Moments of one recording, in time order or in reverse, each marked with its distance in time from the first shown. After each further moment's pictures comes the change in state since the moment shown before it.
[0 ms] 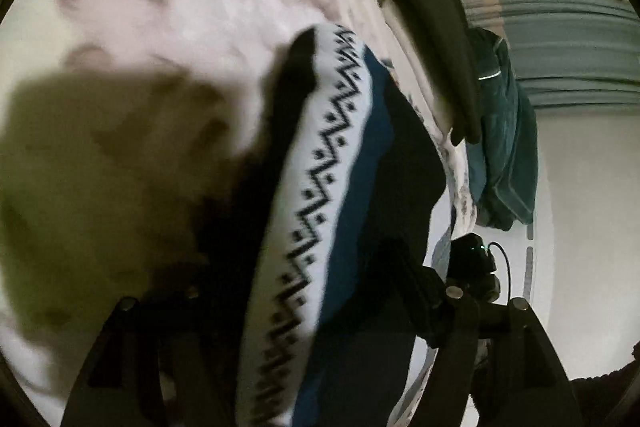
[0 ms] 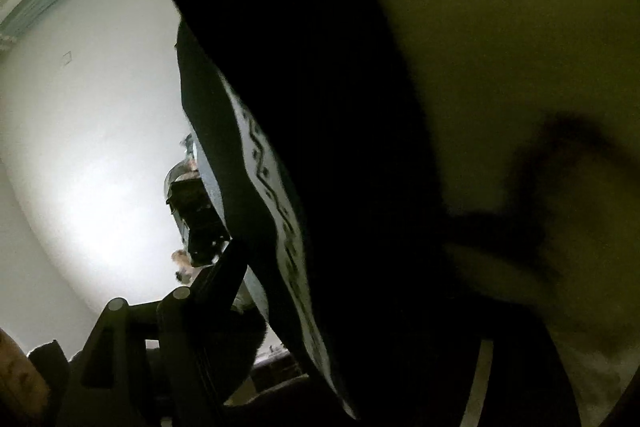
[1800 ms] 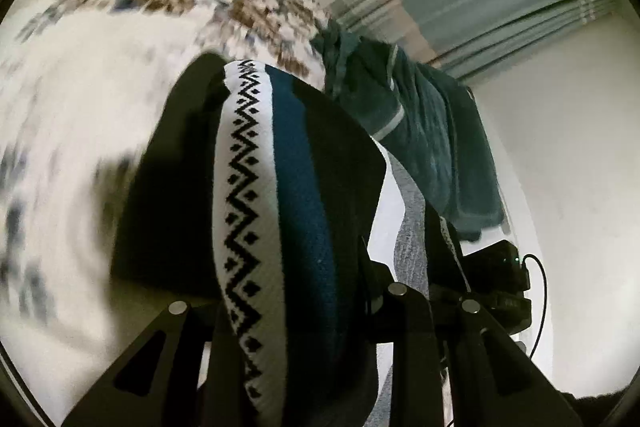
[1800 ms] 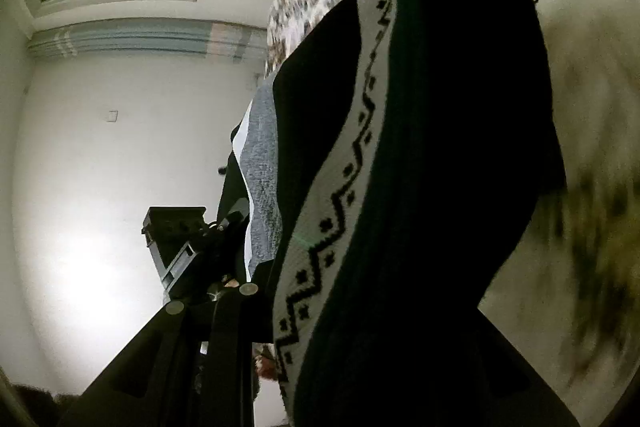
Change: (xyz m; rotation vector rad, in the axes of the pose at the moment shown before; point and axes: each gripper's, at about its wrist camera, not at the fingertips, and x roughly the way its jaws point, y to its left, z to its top) left arm 0.055 -0.254 0.251 0.420 -0.046 -0.076; right arm -0.142 0.241 0.077 -0.227 -0.586 -0.058
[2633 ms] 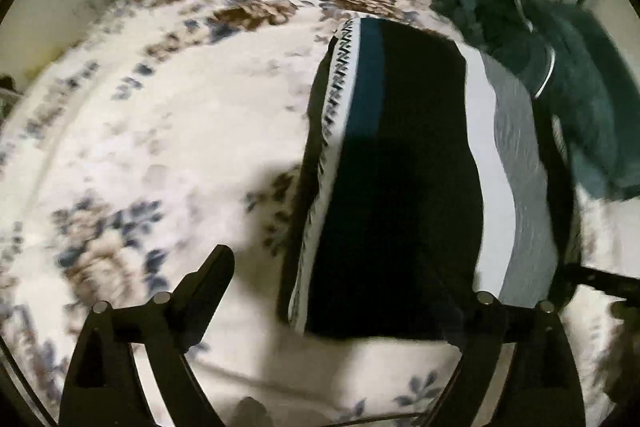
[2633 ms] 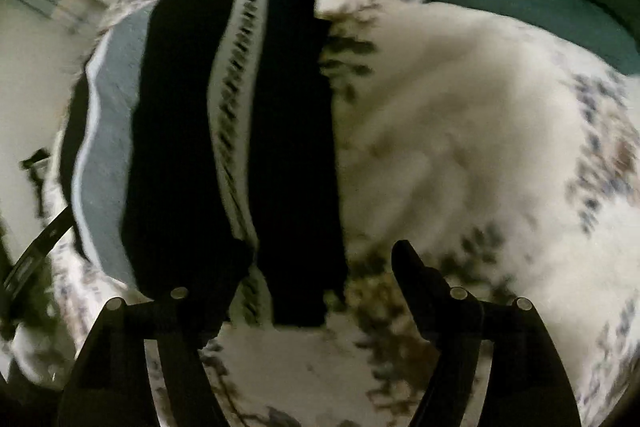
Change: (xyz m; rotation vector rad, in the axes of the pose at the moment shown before) left arm 0.019 0.018 -0.032 0.213 0.038 0.708; right arm -0.001 -0.011 0.038 -0.086 -0.068 -0.872
